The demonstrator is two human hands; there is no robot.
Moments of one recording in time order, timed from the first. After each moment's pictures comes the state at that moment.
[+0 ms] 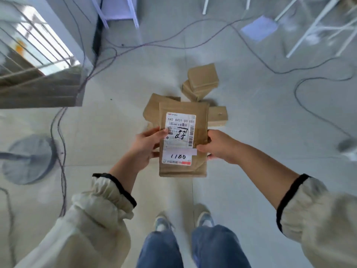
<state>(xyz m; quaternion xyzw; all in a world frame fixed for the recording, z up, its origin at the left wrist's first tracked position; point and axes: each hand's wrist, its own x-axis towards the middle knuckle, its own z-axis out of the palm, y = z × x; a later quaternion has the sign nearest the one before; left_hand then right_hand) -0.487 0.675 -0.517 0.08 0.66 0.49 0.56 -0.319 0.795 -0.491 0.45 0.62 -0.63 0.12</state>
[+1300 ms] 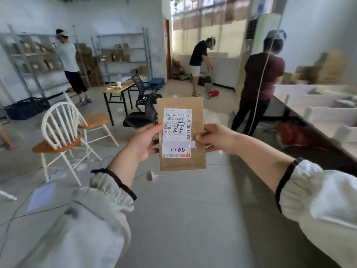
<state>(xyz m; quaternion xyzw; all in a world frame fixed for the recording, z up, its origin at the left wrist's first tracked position) -0.086 0.648 -0.004 0.61 0.25 0.24 0.71 0.057 0.480 0.021 0.74 0.37 -0.32 -0.46</state>
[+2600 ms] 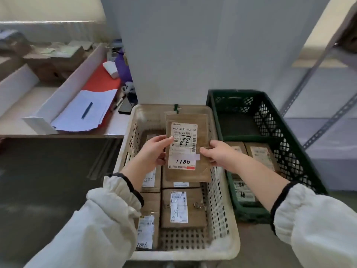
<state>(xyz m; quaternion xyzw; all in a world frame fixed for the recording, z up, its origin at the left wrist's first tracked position) 0.255 -0.138 -0.169 0.67 -0.16 -0.49 0.54 0.085 -0.251 -0.151 0.65 -0.46 0.01 -0.61</state>
